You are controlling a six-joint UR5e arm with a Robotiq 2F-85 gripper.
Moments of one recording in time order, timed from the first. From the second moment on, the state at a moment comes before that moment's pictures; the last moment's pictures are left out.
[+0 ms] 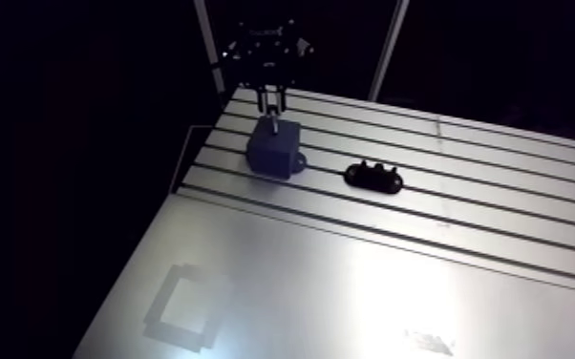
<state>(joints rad) 0.23 -1.07 1.45 -1.60 -1.61 -1.64</state>
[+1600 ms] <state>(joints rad) 0.23 -1.07 1.46 -1.60 -1.61 -1.64</state>
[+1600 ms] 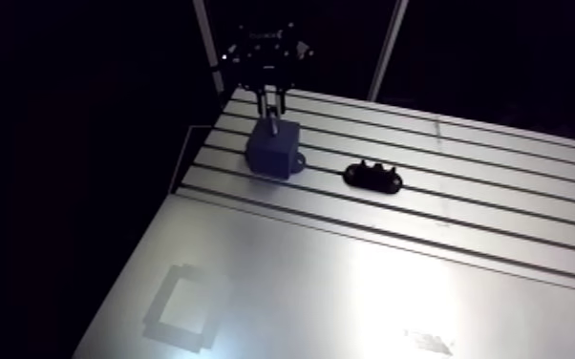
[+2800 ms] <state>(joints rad) 0.23 -1.07 1.46 -1.61 -1.61 -1.64</state>
